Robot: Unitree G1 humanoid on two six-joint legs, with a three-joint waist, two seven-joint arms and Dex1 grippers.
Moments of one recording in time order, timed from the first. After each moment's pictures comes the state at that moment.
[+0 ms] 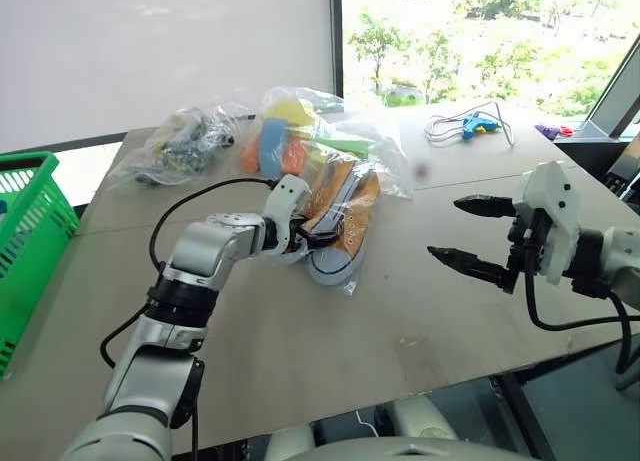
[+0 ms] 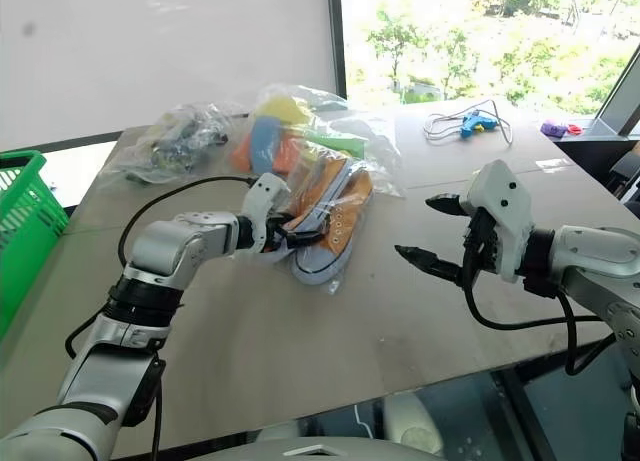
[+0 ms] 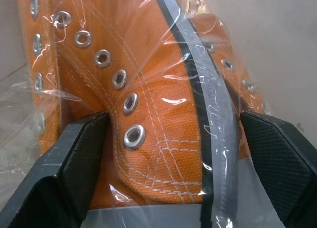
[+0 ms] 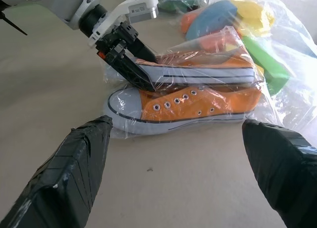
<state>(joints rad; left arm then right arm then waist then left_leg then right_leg) -0.61 0.54 -0.18 0.07 -0.37 0.97 -0.62 -0.28 -0.85 -0.25 -0.77 0.83 1.04 0.66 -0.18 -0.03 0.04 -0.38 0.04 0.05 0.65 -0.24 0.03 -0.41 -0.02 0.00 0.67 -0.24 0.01</state>
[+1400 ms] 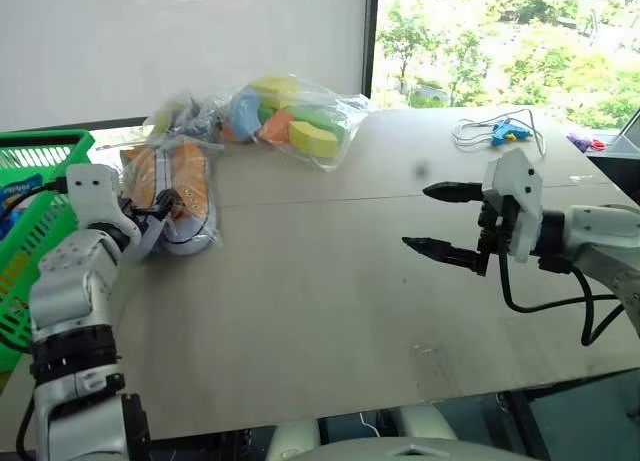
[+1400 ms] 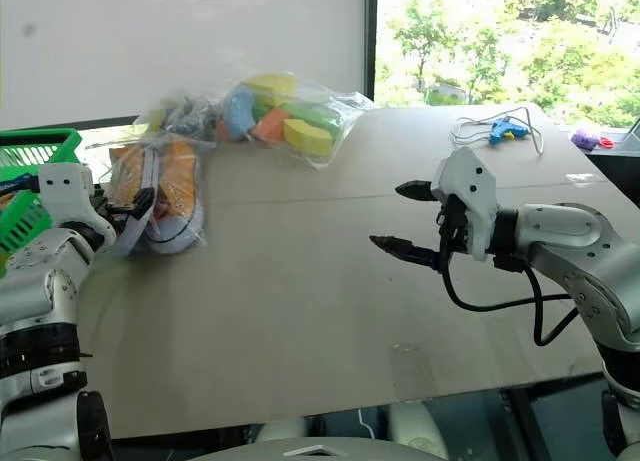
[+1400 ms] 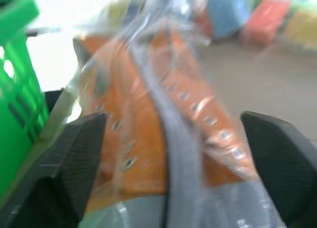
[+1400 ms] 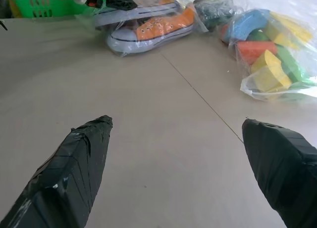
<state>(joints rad) -0.32 0.66 0.44 0.12 -0.32 0.47 -0.35 -0.44 -0.81 -0.02 -0.60 0.73 0.84 0.74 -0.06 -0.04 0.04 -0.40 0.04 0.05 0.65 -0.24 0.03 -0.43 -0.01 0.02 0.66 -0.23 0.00</state>
